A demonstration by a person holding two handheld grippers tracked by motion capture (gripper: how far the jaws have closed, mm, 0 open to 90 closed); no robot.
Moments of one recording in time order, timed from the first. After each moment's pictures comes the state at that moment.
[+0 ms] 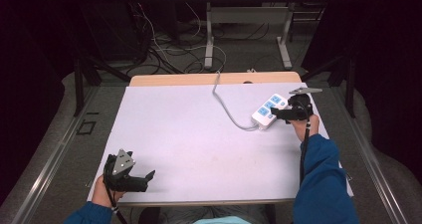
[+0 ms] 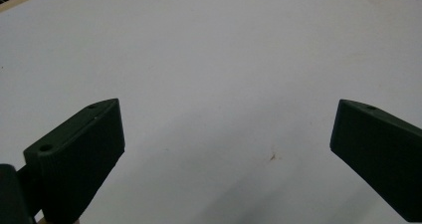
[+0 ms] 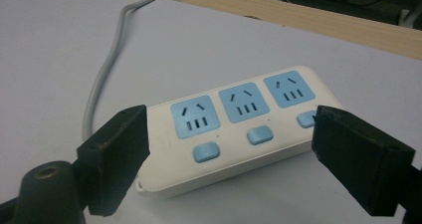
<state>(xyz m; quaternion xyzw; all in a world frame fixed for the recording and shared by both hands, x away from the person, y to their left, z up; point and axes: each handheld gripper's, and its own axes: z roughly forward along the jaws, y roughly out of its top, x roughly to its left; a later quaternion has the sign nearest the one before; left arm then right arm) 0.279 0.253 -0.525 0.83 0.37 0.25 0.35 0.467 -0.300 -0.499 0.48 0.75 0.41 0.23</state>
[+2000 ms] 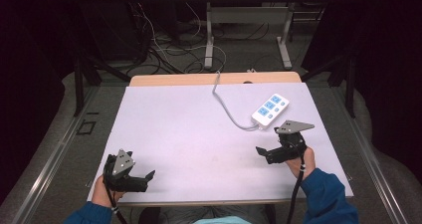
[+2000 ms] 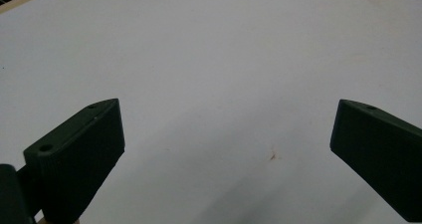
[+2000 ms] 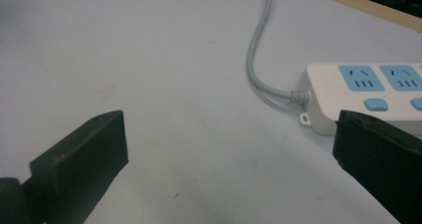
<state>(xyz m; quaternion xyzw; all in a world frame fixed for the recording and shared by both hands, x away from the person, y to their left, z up) 0.279 0.253 -0.525 0.82 0.37 0.25 0.35 0.345 -0.245 -0.496 0.35 0.81 0.43 0.19</state>
